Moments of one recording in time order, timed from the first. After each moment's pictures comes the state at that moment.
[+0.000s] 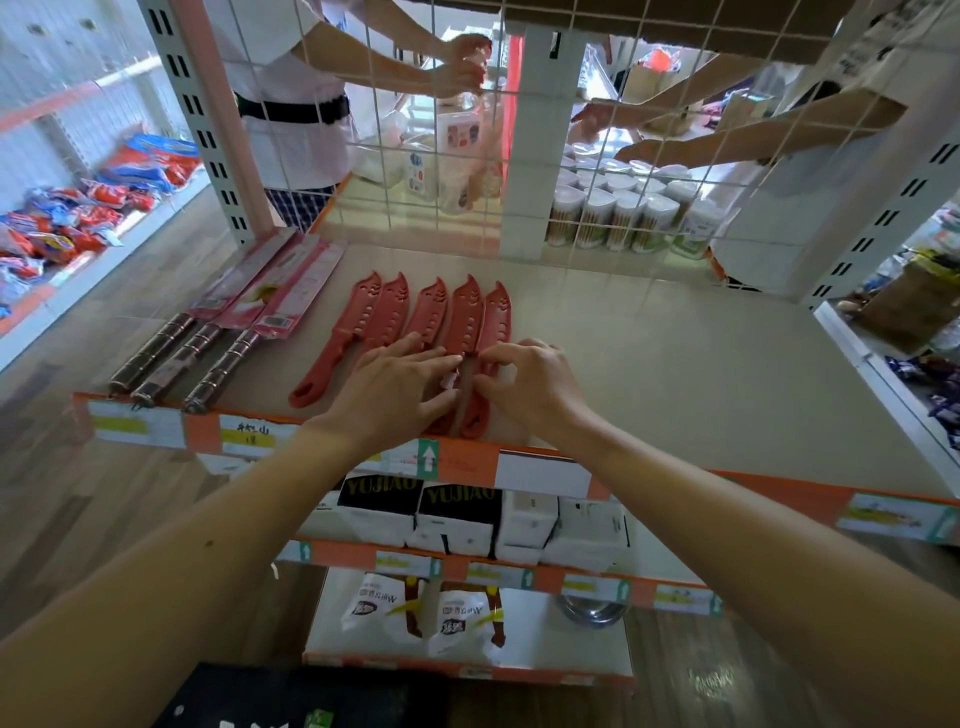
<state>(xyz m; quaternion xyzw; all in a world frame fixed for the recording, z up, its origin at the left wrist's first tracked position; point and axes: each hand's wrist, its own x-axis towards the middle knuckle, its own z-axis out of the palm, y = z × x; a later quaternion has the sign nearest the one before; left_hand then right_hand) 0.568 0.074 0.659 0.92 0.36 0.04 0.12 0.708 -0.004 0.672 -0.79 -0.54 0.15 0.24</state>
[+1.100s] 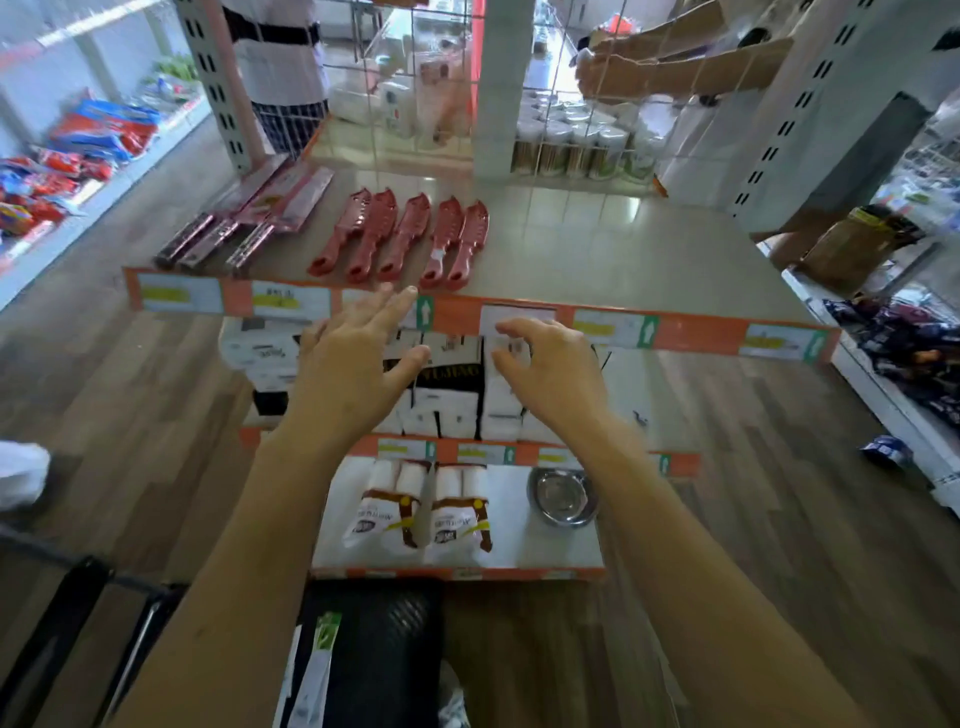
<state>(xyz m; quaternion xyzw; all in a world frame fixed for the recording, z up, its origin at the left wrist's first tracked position) 0.476 -0.063 0.666 0.88 0.42 0.18 0.15 0.629 -0.155 0.676 -0.82 -0.50 0.10 0.27</state>
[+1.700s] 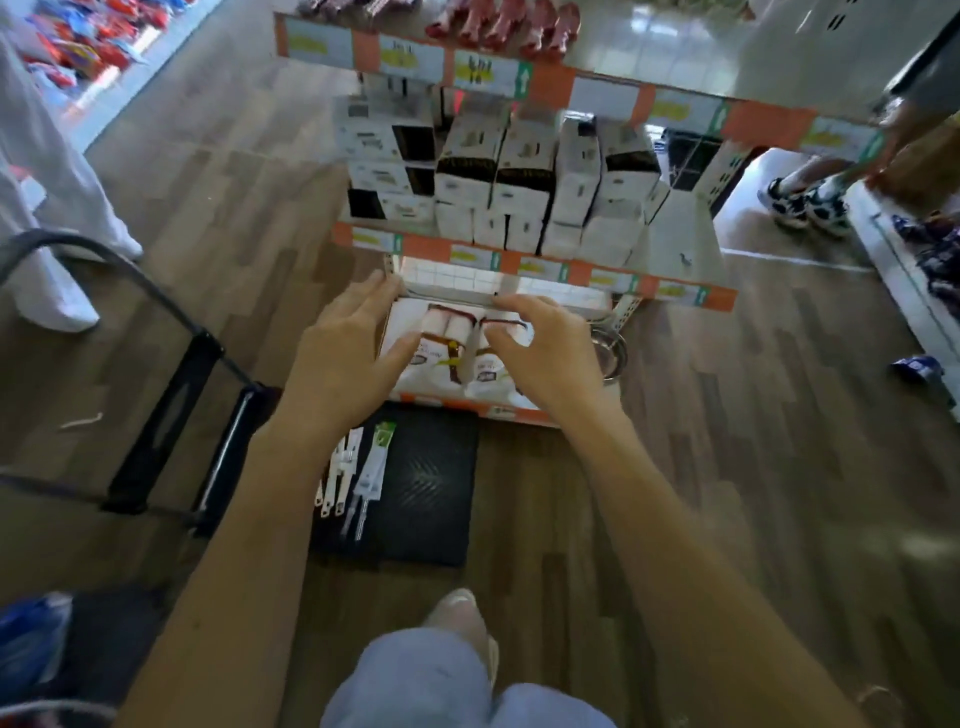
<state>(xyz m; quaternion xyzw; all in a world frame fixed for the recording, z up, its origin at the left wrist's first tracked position) 0.273 -0.262 0.607 0.84 0.48 0.16 0.22 0.437 -0.335 0.614 -0.78 -0.51 0.19 0.32</state>
